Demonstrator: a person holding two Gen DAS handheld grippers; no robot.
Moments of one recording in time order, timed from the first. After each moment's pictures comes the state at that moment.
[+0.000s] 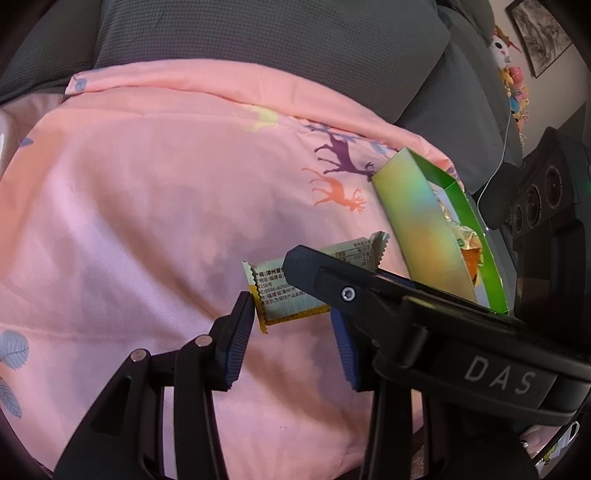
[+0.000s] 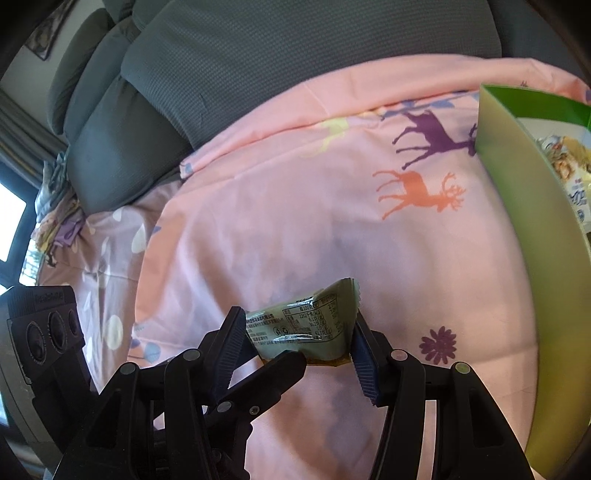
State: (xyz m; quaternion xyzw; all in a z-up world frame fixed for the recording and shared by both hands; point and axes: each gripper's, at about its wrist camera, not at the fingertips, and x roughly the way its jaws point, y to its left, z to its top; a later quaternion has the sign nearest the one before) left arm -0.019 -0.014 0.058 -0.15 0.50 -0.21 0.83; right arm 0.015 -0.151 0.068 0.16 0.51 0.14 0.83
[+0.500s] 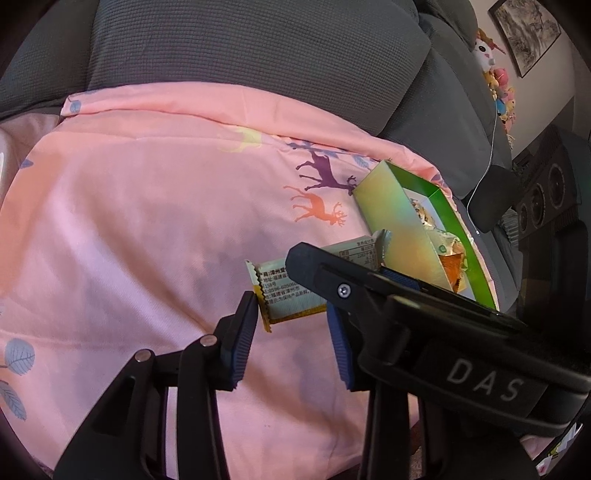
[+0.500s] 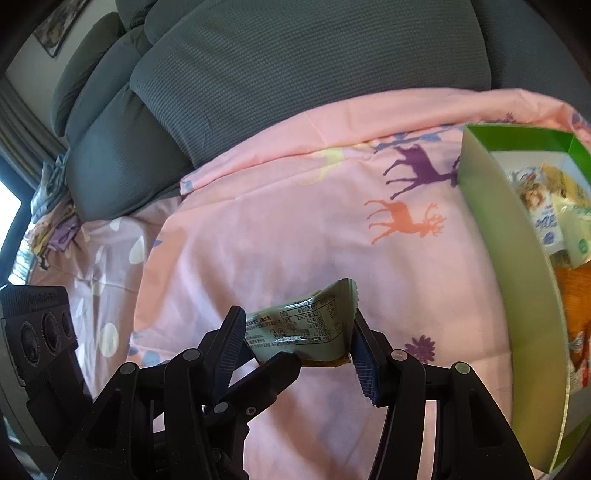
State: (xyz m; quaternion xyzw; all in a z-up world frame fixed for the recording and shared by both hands) left arm -0.028 -0.020 0.078 -0.15 0.47 -0.22 0.84; right arm 0.005 -0.150 0.090 0.13 0.48 0.11 0.86
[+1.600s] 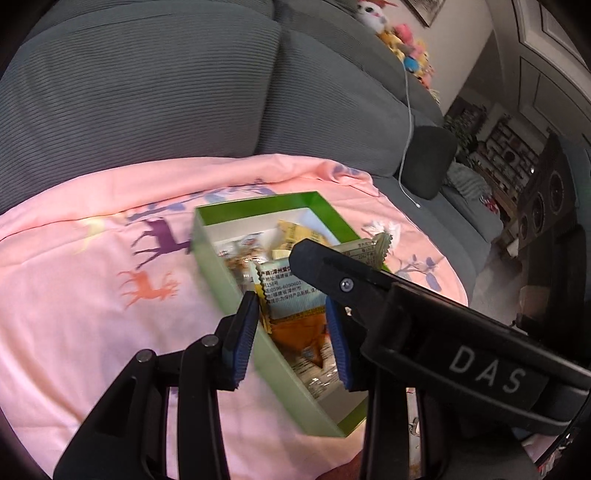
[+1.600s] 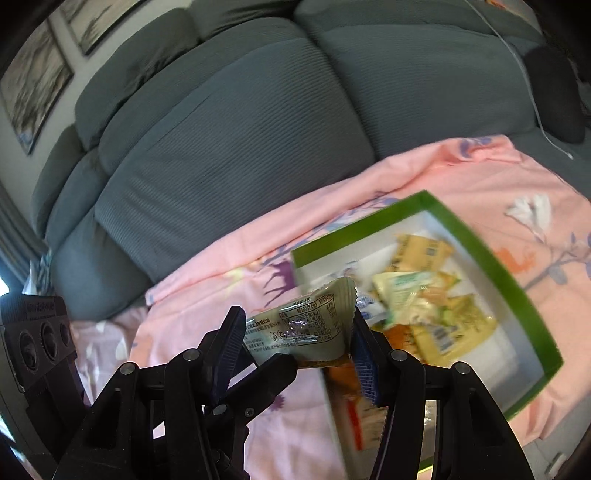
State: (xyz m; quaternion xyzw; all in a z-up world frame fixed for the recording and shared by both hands) left arm -0.009 -0.195 0.137 -0.05 0.40 -0.34 0.85; right arm -0.037 -0.318 0.162 0.23 0.36 0.00 0.91
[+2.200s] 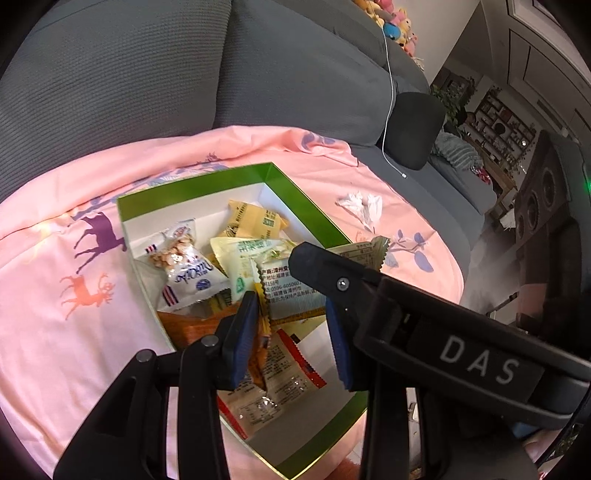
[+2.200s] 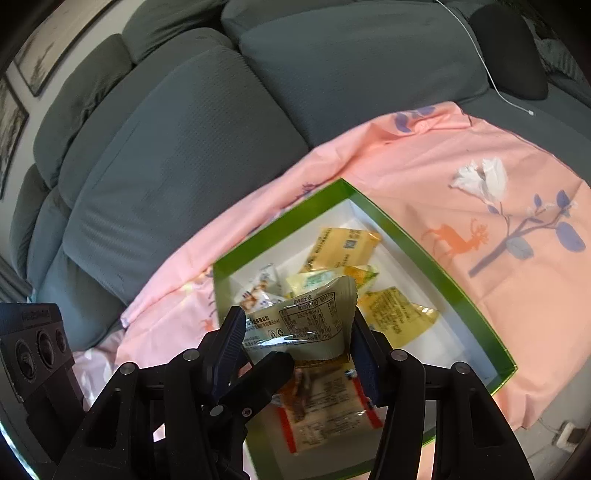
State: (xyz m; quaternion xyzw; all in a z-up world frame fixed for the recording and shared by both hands) left arm -0.009 -0.265 0.119 -0.02 0.43 -0.37 0.82; right arm -0.042 -0.382 0.137 0.27 0.38 -0.05 0.88
